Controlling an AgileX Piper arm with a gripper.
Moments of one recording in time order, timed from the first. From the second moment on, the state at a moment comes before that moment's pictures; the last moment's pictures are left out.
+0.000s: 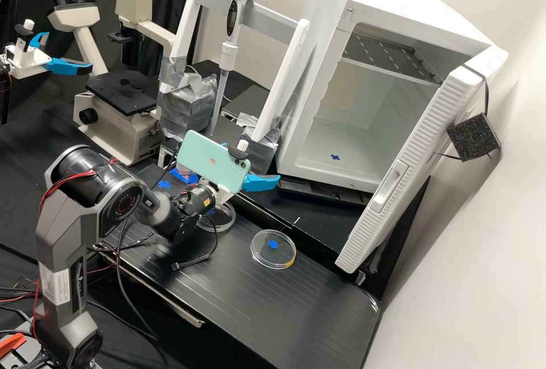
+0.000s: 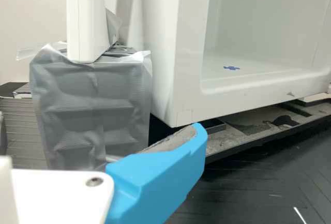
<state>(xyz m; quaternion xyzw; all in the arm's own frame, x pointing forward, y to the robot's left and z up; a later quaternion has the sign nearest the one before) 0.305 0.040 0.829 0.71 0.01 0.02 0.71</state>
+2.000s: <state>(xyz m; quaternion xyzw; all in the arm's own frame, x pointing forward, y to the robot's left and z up) 0.238 0.070 0.761 0.67 0.13 0.03 0.73</state>
